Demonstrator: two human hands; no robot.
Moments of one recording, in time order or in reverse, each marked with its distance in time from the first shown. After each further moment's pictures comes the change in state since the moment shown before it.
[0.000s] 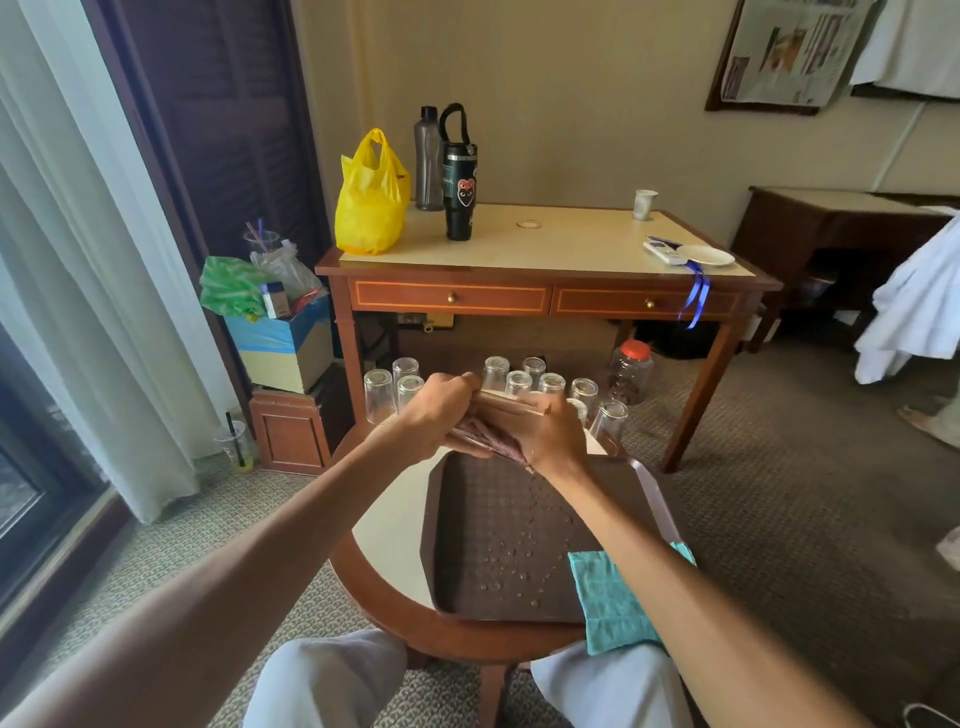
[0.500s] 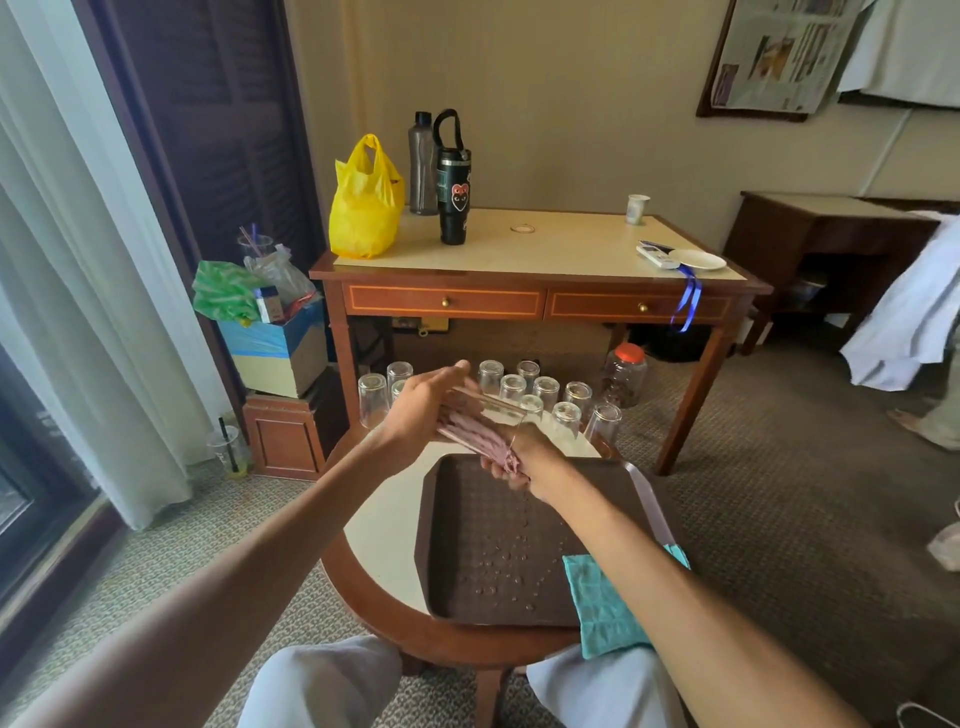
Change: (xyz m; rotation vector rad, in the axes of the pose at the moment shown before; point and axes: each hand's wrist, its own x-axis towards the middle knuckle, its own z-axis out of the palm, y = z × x) left_hand 0.006 -0.017 -0.017 -0.131 -0.087 0.254; right_hand -0.009 -0.035 0.003 0.226 -0.342 0.670
